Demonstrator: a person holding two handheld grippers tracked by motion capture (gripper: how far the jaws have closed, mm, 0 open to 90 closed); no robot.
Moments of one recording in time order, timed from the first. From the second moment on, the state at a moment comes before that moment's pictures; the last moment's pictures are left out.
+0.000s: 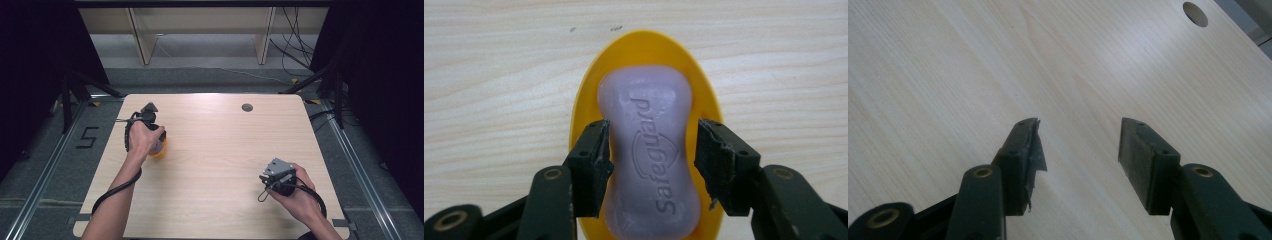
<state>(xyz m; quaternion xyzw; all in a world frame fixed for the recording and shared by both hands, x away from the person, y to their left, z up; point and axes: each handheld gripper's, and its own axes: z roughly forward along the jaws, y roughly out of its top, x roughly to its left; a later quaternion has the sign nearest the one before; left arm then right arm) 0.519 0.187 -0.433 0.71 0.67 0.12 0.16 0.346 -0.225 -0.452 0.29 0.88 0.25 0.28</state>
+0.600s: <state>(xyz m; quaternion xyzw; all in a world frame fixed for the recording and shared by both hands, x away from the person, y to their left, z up) 0.502 0.189 -0.420 0.74 0.63 0.15 0.19 0.345 -0.224 -0.453 0.29 0.88 0.24 0.28</state>
